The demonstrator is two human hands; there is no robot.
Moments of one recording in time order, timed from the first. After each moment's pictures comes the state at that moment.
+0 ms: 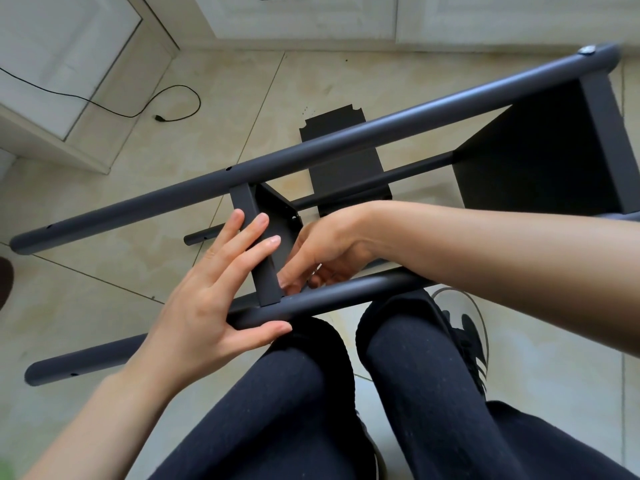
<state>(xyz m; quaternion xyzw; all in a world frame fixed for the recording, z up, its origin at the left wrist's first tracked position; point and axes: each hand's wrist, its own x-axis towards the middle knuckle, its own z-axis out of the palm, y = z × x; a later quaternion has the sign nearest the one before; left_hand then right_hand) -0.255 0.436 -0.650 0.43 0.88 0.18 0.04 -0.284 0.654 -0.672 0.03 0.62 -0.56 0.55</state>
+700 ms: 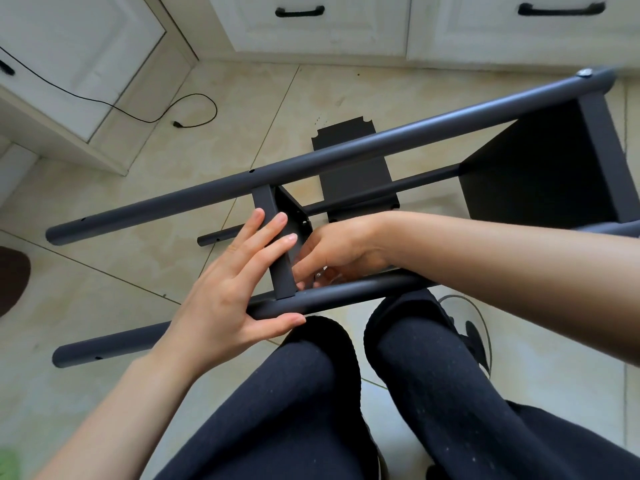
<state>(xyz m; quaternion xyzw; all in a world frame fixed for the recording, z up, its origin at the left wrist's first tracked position) -0.257 0.437 -0.650 0.43 0.89 0.17 0.02 -0.273 0.650 -0.666 -0.01 0.65 -0.60 0.46</state>
